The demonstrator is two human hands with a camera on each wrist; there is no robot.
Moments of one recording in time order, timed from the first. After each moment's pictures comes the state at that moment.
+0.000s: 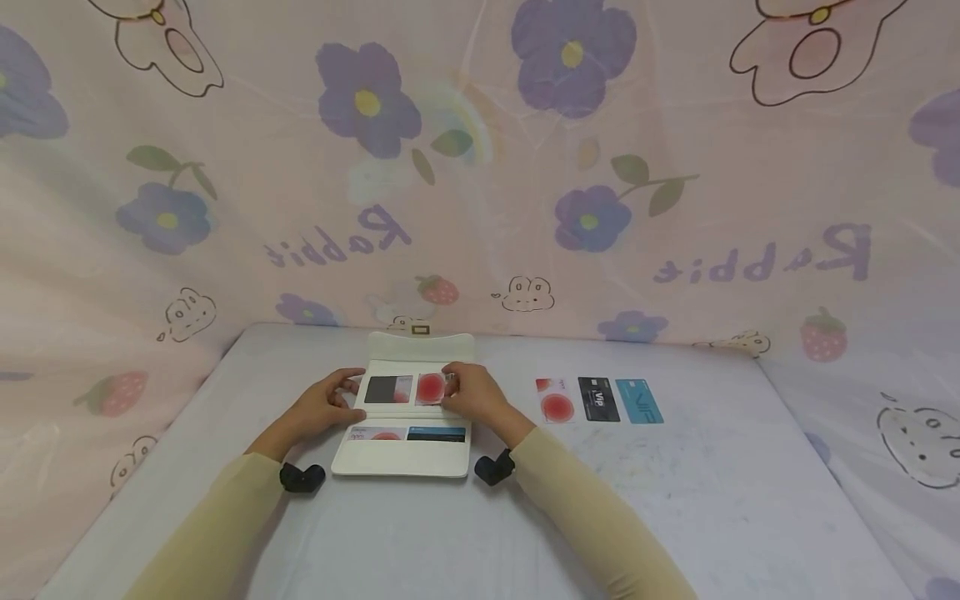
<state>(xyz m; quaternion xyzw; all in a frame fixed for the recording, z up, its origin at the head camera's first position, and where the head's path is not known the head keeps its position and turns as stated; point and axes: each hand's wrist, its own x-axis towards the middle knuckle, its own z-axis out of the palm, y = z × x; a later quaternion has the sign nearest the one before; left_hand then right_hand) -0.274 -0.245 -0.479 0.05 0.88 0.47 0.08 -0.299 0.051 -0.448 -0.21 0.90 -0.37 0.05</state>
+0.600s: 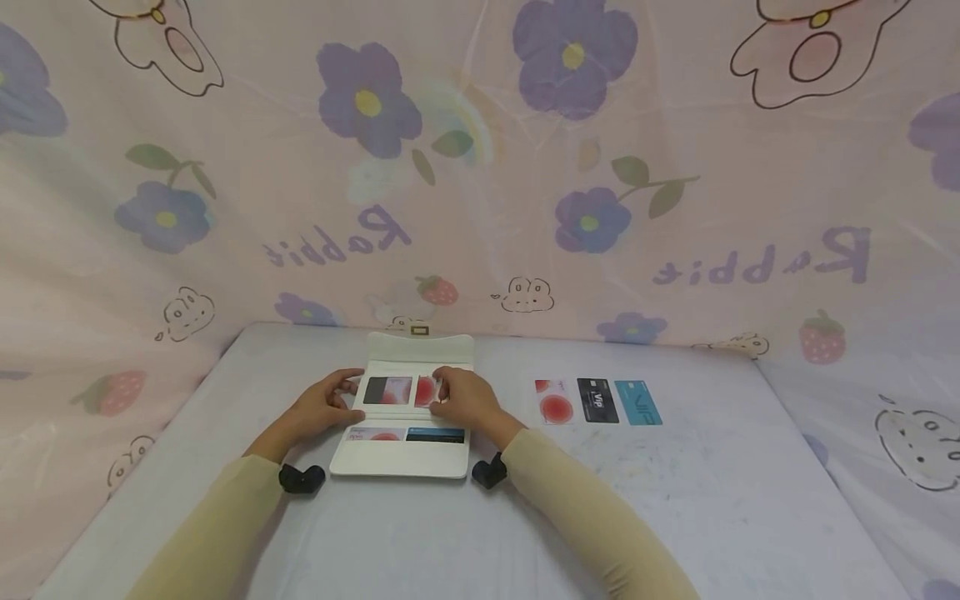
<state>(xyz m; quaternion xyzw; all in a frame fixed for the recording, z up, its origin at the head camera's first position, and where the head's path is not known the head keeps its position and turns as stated) -0.272 -0.245 -0.477 0.04 0.88 0.46 0.09 -0.305 0.040 -0.466 -0.25 0.93 -0.28 0.02</state>
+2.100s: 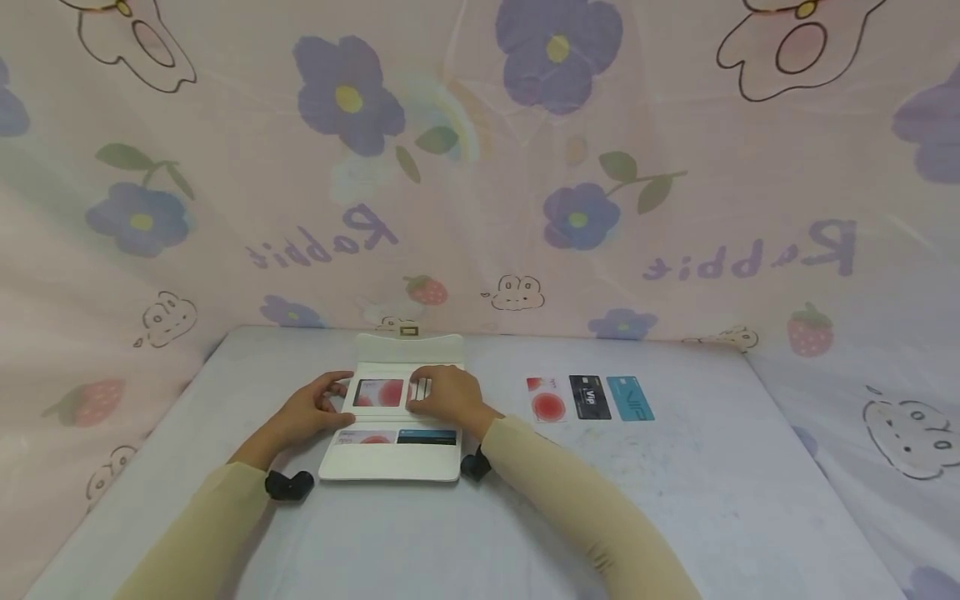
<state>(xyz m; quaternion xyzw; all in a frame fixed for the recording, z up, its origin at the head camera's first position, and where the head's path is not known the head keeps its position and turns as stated) -0.276 -0.246 -0.479 0.05 0.89 0.44 0.09 -0.308 0.027 -0.460 -0.22 0.95 -0.23 0.02</state>
